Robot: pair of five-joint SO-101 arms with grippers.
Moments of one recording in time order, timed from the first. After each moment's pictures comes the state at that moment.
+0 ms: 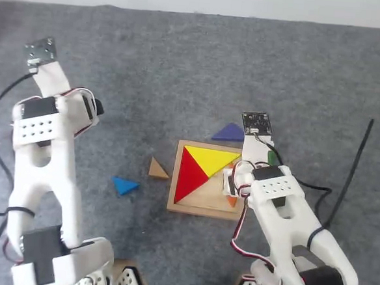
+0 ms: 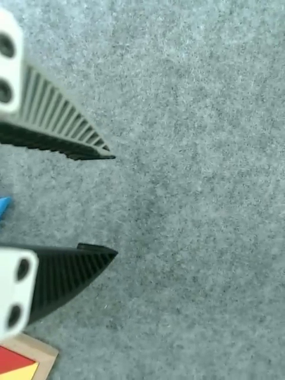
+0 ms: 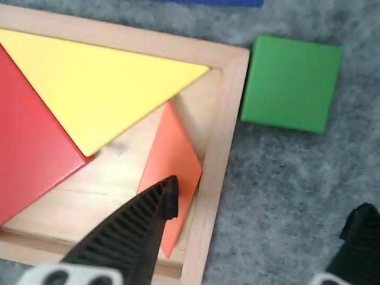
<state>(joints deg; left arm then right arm) -22.0 -11.3 27.1 62.3 11.7 -20.0 -20.6 59.3 43.9 -12.5</state>
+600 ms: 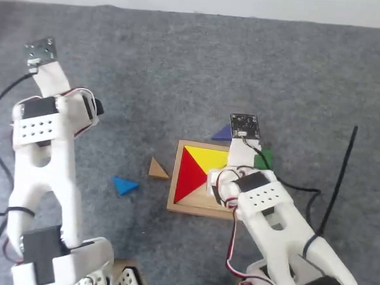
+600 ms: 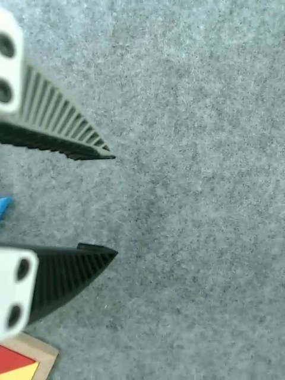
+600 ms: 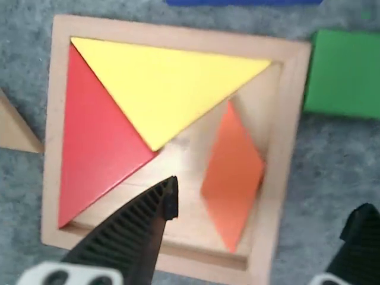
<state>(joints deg) -22.0 -11.3 27.1 62.3 11.7 -31.4 -25.4 60.3 43.8 -27.4</state>
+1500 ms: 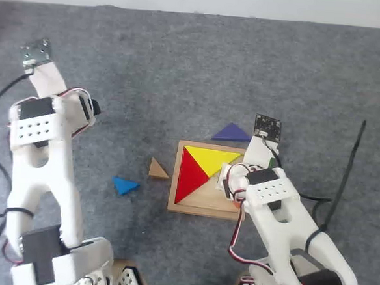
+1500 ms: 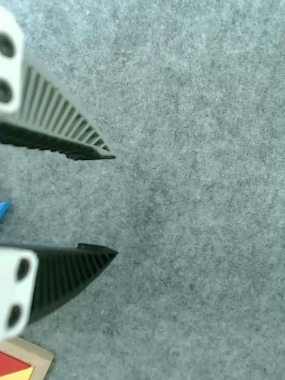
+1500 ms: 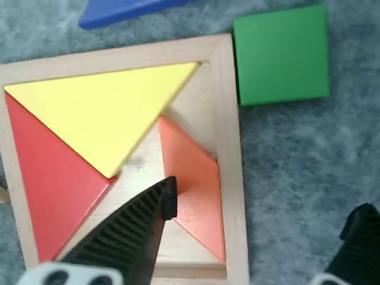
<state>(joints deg) -23.2 -11.3 27.1 62.3 11.7 -23.6 -23.0 60.2 42.7 -32.0</state>
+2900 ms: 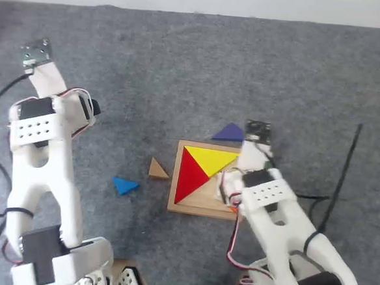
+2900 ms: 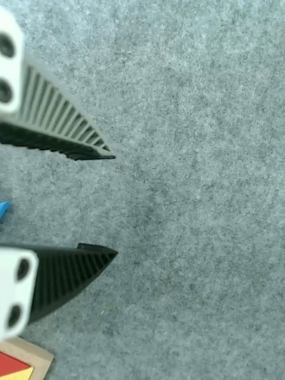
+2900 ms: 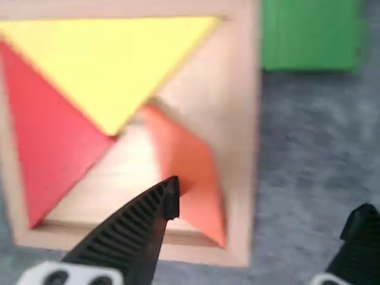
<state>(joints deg) -23.2 -11.3 27.1 62.3 11.7 -28.8 -23.8 60.1 47.2 -28.9</state>
